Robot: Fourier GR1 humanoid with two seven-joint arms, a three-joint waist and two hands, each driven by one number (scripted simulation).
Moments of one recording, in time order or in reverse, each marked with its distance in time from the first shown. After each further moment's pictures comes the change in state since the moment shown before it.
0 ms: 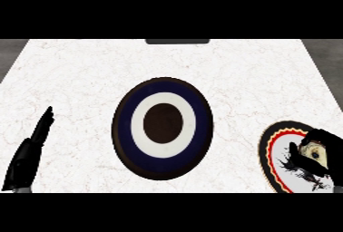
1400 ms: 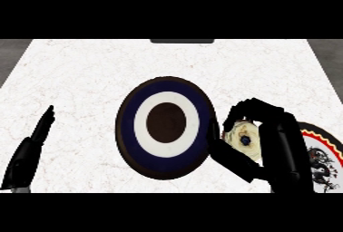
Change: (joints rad) left arm -0.002 -0.009 0.014 -0.025 -0.023 -0.042 0.012; right arm -0.296 0.306 0.409 -0.659 0.233 0.260 0.484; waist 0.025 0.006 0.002
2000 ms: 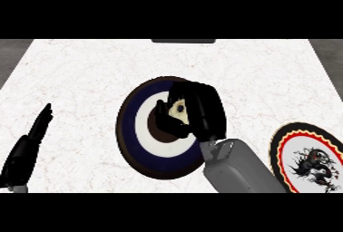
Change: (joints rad) left arm -0.013 0.001 0.022 -0.007 0.004 -0.022 0.013; right arm -0.319 0.101 0.118 0.533 -0.081 -0.142 0.088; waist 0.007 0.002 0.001
